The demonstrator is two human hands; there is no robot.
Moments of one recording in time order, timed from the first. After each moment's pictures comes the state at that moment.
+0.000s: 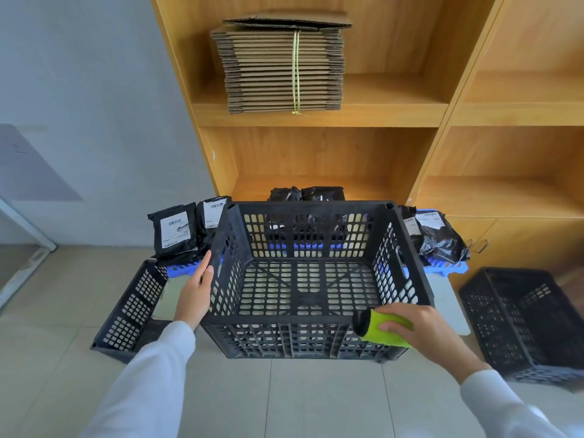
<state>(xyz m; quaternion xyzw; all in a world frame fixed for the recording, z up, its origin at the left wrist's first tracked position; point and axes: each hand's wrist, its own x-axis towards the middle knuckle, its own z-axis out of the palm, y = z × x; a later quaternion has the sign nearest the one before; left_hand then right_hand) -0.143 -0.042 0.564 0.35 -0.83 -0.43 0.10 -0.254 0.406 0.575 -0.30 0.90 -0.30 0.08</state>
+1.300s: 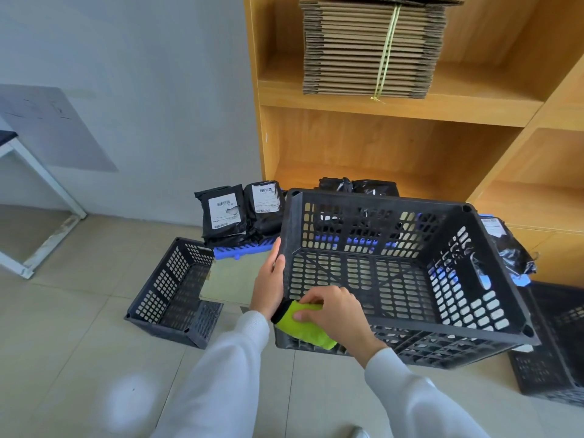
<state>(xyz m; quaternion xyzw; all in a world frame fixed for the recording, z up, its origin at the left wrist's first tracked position) -0.143 -0.059 0.560 0.29 -0.73 -0.61 0.09 -0.174 0.103 0.578 -0.26 0.90 -0.29 0.18</state>
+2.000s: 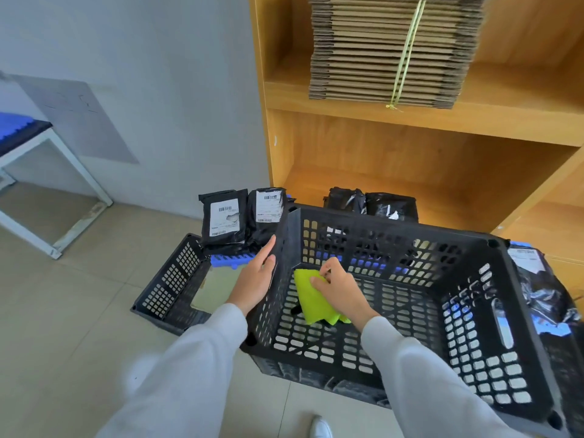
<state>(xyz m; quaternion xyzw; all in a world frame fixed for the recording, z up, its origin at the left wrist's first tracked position) -0.204 -0.083 0.573 0.31 -0.81 -0.49 0.04 -0.321 0.086 0.543 -0.22 0.87 -0.34 0.28</state>
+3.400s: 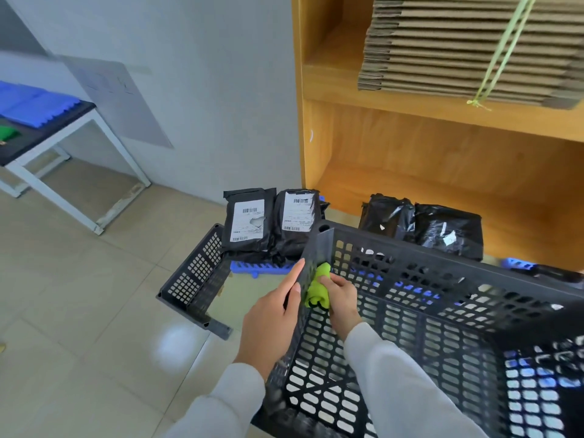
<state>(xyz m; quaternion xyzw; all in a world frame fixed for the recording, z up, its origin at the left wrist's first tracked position) -0.220 -0.081 0.555 0.34 -0.88 -0.33 0.11 -0.372 -0.032 0.428 0.13 0.64 -0.66 0.36</state>
